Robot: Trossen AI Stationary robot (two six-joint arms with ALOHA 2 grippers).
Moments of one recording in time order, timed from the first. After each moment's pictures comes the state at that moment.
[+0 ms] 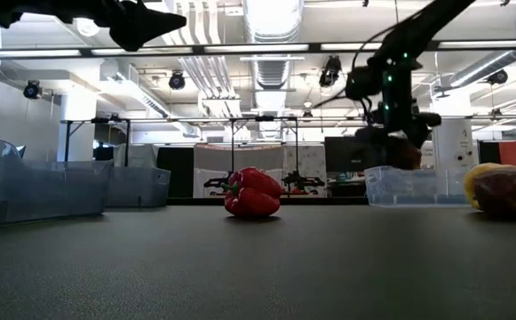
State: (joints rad) left arm -0.29 0.93 0.47 0.42 -0.37 0.02; right arm -0.85 1.59 1.13 -0.88 0.37 0.39
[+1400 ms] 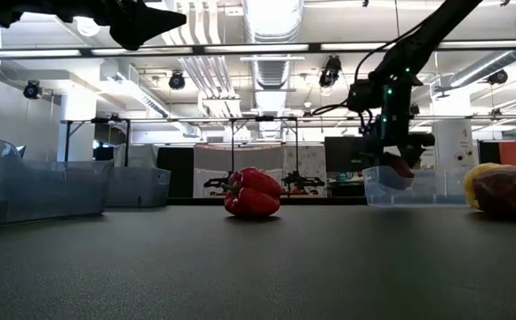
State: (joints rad) left arm -0.29 0.93 0.47 0.43 -0.36 0.02; right arm -0.90 1.63 1.08 -0.72 0.21 0.29
